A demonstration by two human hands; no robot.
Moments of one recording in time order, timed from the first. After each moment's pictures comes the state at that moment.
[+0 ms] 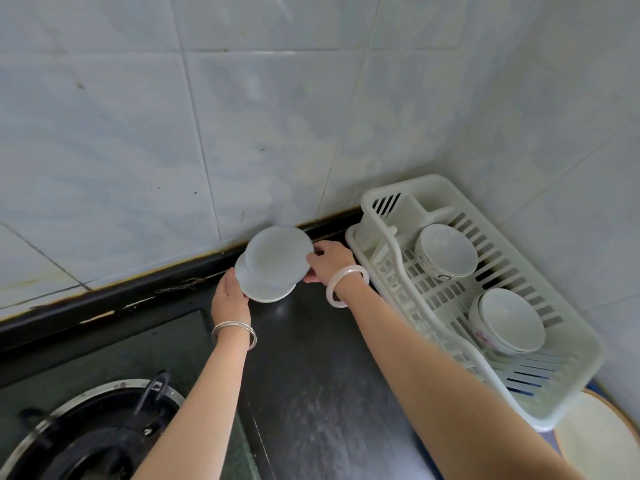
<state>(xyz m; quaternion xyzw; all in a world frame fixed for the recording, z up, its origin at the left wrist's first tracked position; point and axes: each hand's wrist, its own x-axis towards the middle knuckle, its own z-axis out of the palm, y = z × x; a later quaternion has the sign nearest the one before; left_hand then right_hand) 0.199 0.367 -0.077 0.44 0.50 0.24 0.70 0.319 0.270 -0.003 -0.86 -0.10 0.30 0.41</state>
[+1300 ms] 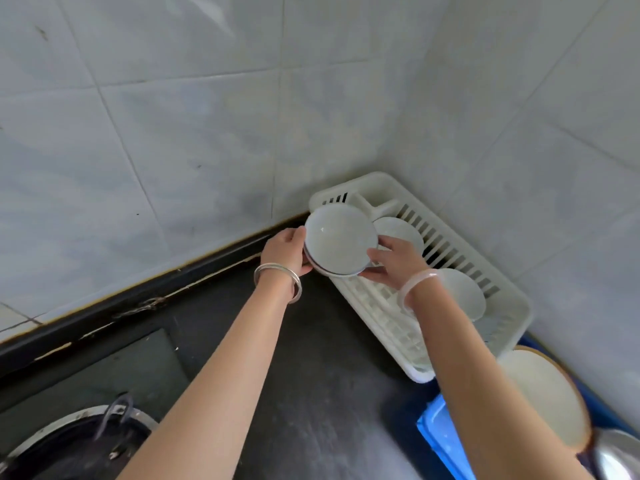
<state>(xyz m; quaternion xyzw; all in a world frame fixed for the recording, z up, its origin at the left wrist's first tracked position) 0.281 0.283 0.052 0.55 0.34 0.05 0.76 0.341 0.126 0.077 -0.78 0.06 0.25 0.57</state>
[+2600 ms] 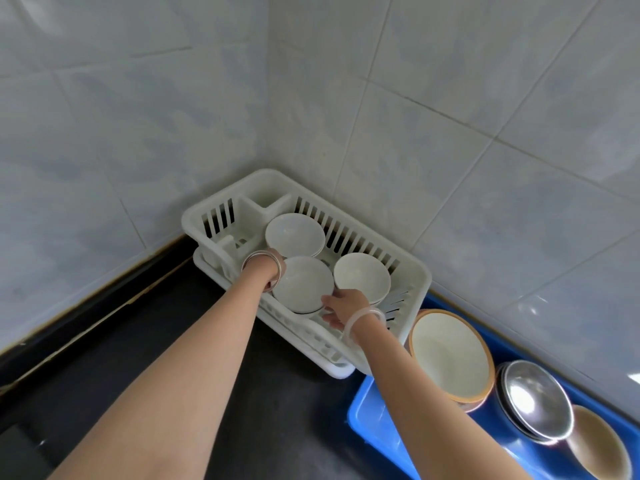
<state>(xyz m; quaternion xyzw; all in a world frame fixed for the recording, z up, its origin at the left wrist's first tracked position) 0.402 0.168 0.005 0.85 0.22 -0.27 0.40 0.348 0.008 -0.008 -0.79 0.23 0.25 0.51</state>
